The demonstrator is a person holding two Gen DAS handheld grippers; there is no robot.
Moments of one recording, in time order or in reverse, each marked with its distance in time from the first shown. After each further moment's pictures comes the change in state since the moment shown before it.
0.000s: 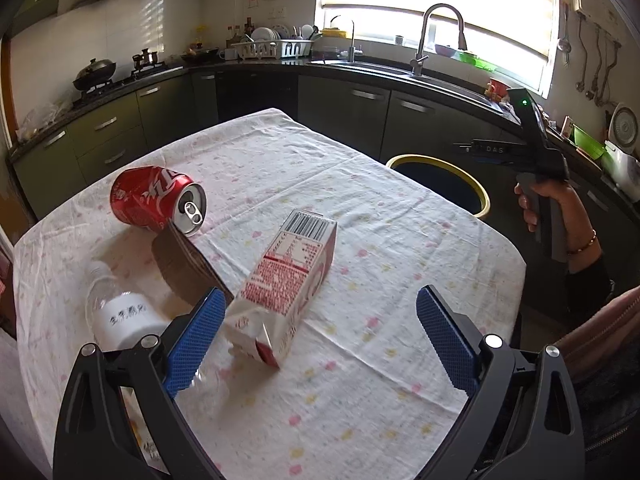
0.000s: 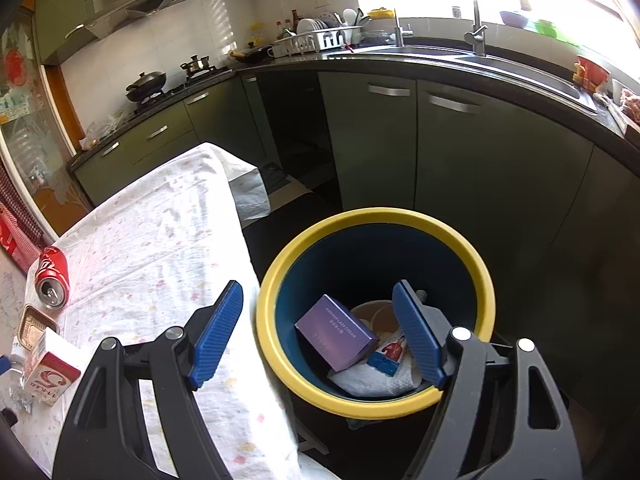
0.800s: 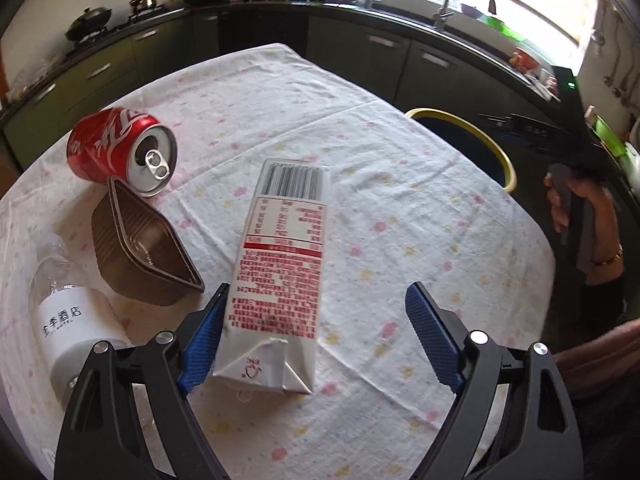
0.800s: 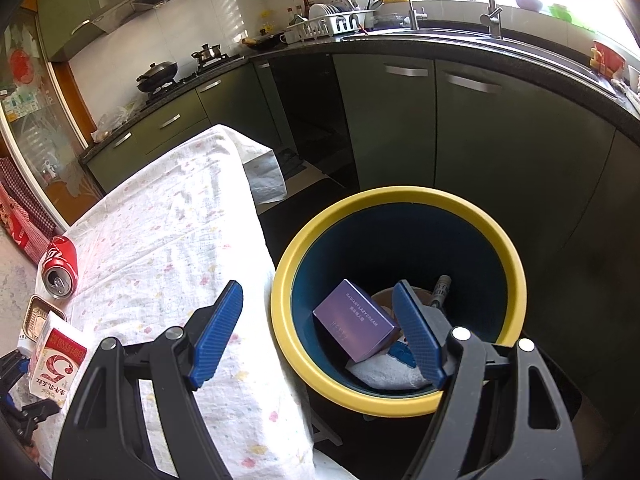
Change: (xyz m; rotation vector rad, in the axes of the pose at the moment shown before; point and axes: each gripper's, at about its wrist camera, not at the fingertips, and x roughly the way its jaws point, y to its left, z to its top) left arm 0.068 0.003 0.003 -0.085 0.211 0.013; right arm 0.017 0.005 -0.010 0.006 0.051 0.063
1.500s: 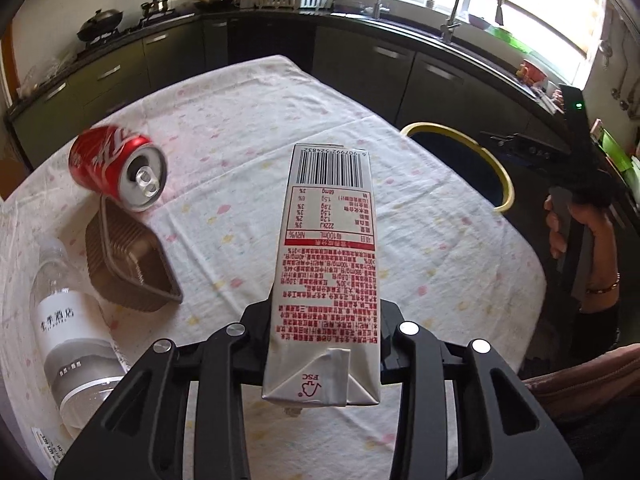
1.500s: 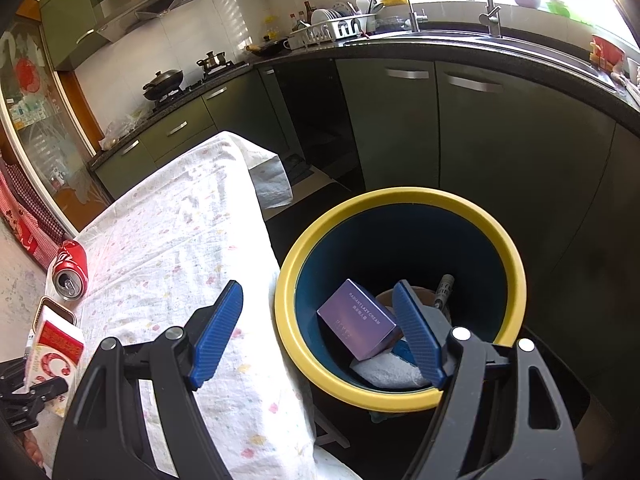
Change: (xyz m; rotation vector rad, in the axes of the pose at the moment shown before) left arm -0.016 -0.030 0.012 -0.008 -0.045 0.011; right arm -0.009 -0.009 -0.003 0.016 -0.022 0.033
